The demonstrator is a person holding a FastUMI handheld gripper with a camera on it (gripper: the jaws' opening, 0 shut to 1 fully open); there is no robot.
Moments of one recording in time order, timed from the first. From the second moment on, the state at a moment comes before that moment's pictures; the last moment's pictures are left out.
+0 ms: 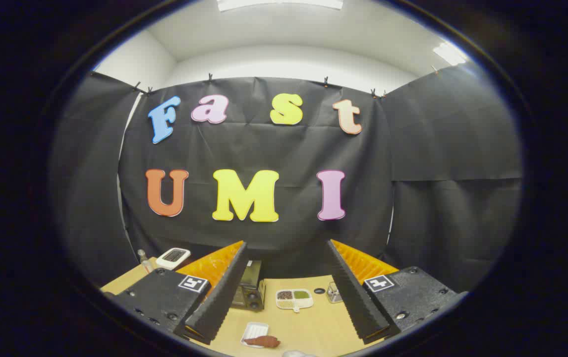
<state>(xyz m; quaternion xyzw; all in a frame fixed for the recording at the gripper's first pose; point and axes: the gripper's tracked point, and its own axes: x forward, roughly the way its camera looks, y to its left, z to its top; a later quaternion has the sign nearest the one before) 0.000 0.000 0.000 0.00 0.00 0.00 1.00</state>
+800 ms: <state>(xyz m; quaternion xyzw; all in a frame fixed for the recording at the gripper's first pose) 0.047 0.048 -0.034 0.00 0.02 0.02 1.00</state>
